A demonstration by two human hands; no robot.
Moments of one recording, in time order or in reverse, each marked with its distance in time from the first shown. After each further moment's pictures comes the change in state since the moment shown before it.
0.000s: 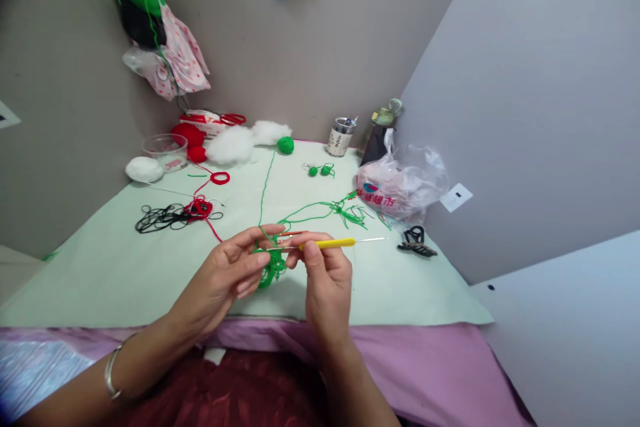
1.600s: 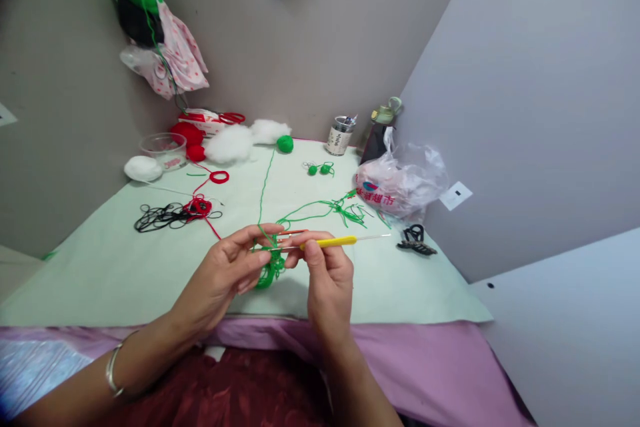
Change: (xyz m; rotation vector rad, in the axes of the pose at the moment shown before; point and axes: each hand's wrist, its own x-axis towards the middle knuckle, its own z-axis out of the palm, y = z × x) left_hand 0.000 0.001 0.001 0.092 0.063 0.036; right_hand 0.001 -0.003 -0.002 -0.056 -0.020 -0.012
